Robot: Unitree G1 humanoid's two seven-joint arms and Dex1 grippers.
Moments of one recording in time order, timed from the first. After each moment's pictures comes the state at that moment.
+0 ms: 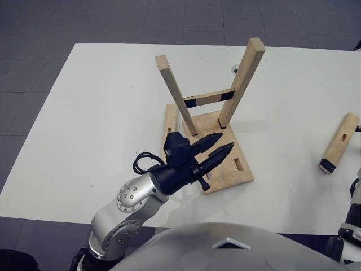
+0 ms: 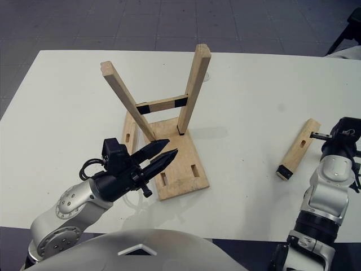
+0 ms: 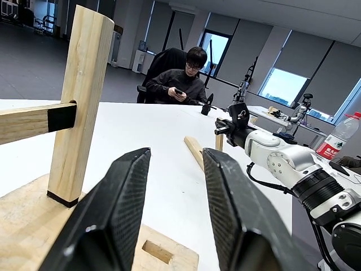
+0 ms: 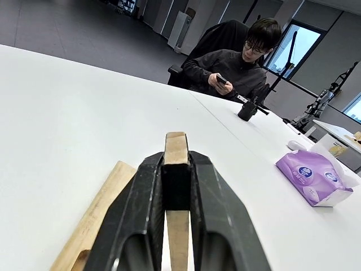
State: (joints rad) left arm 0.29 0.34 -0.32 -0.90 -0.70 0.56 -0.28; right arm 0.02 -0.49 -0.50 0.04 -0.02 0.30 -0.01
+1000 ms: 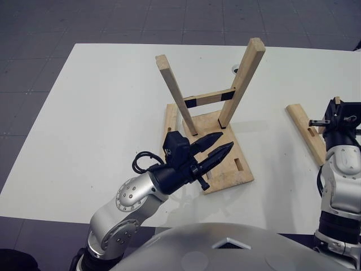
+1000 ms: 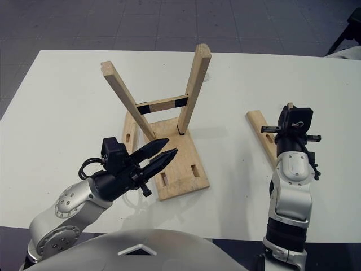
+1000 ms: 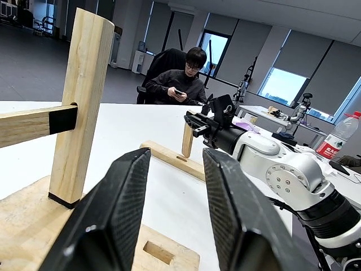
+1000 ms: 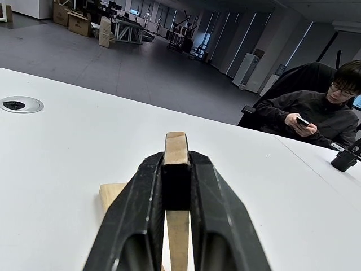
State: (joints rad) left arm 0.28 0.34 -0.31 -0.90 -0.70 0.56 -0.28; right arm 0.10 -0.33 -0.28 -0.36 -0.01 0.38 0.06
